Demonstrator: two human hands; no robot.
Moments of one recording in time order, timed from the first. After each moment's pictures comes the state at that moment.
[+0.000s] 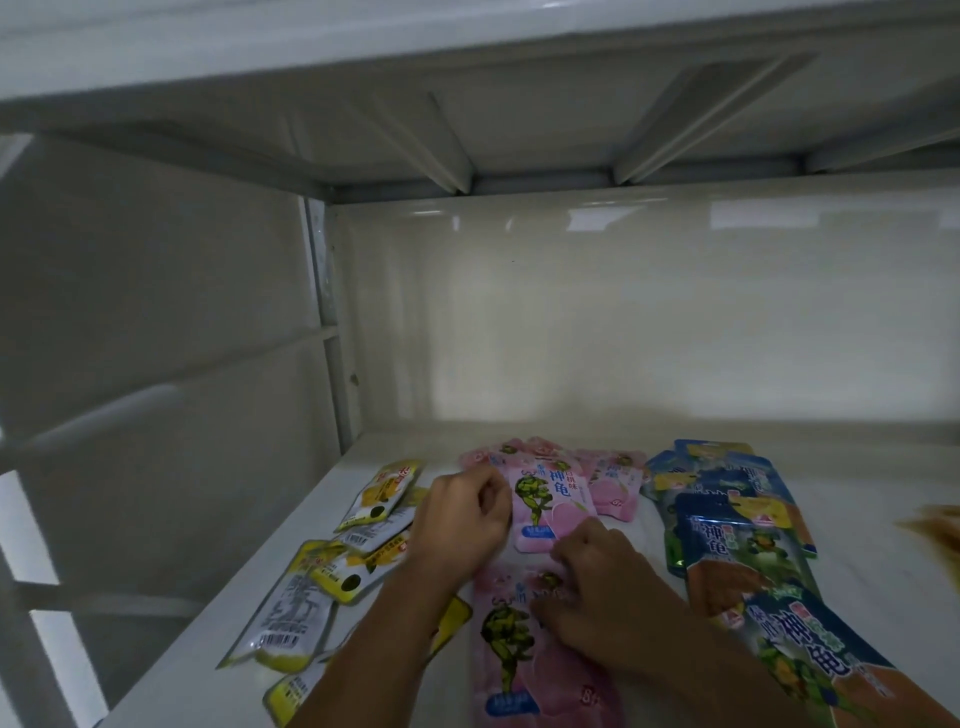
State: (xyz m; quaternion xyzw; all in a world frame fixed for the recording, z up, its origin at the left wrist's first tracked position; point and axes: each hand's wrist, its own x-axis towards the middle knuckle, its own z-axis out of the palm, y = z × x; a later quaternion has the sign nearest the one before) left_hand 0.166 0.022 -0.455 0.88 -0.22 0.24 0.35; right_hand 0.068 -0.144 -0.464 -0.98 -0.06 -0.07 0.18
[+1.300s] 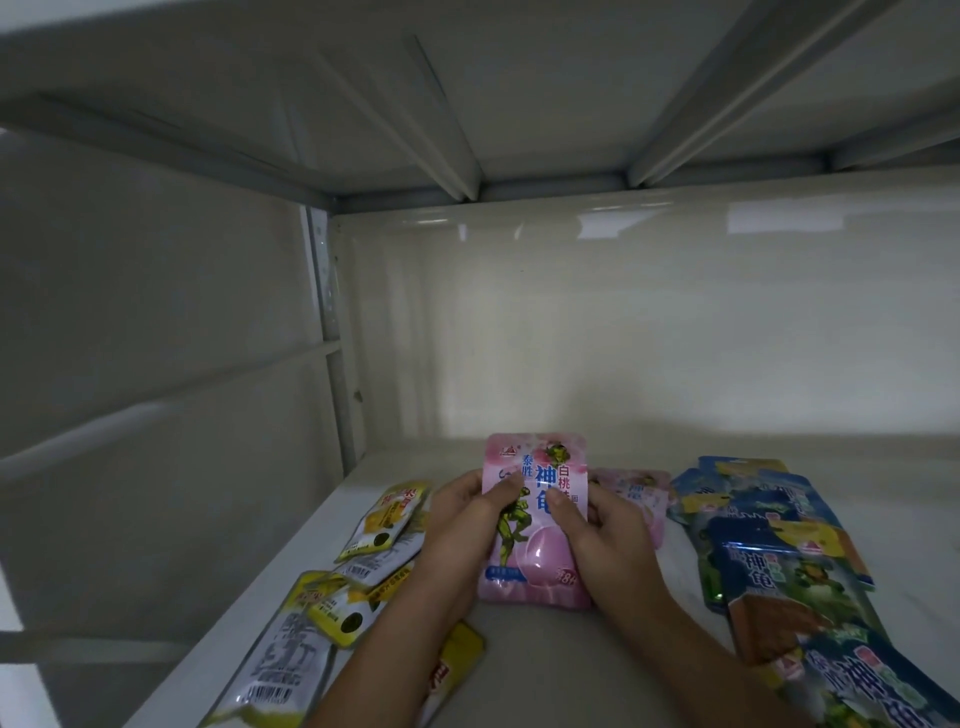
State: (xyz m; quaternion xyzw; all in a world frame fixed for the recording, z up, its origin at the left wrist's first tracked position) left_hand 0.159 0.013 -0.429 0.62 -0.08 -0.03 0.78; right_hand 0.139 -0.127 -0.467 -0.71 -0.05 -0.31 0.63
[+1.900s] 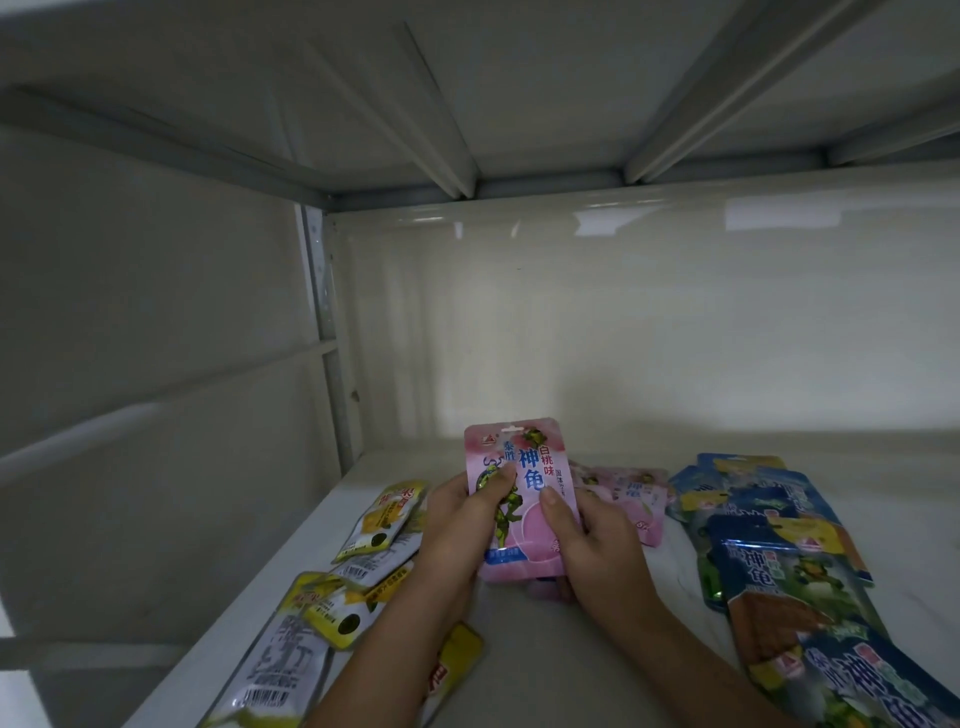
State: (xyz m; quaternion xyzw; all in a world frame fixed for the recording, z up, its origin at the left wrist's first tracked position) left_hand 0.165 0.013 -0.431 0.63 -0.07 -0.03 0.78; right_hand 0.134 -0.121 -0.469 -0.73 -0.05 -0.28 0.62
